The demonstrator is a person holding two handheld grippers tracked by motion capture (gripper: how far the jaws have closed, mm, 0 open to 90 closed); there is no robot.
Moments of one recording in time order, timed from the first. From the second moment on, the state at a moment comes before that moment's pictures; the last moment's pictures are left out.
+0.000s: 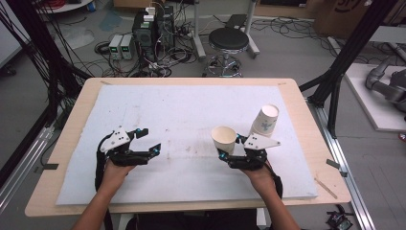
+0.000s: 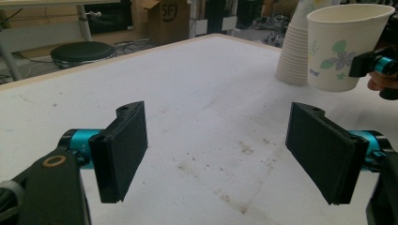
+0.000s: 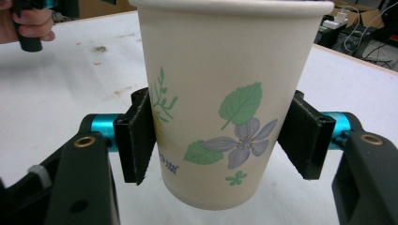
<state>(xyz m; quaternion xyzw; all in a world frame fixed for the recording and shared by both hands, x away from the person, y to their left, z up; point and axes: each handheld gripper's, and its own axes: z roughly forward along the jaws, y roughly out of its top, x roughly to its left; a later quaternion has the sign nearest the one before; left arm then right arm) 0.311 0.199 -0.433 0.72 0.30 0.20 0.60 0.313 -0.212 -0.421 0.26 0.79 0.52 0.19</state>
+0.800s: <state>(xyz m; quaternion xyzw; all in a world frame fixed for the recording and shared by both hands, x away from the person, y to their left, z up) 0.312 0.202 -0.434 0.71 0.30 0.20 0.60 0.365 -0.152 -0.445 0.33 0.80 0.46 0.20</state>
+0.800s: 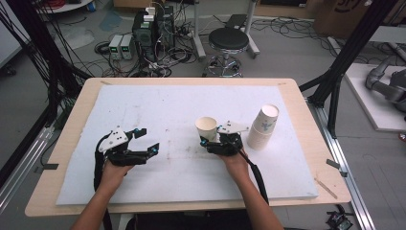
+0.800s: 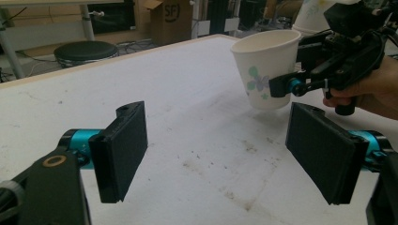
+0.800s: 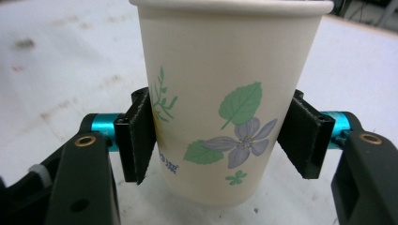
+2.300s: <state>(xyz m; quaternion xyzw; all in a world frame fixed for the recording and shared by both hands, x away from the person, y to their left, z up) 0.311 0.209 -0.432 0.69 0.32 0.20 0.62 0.285 -0.251 -0.408 0.30 0.80 0.46 0.23</state>
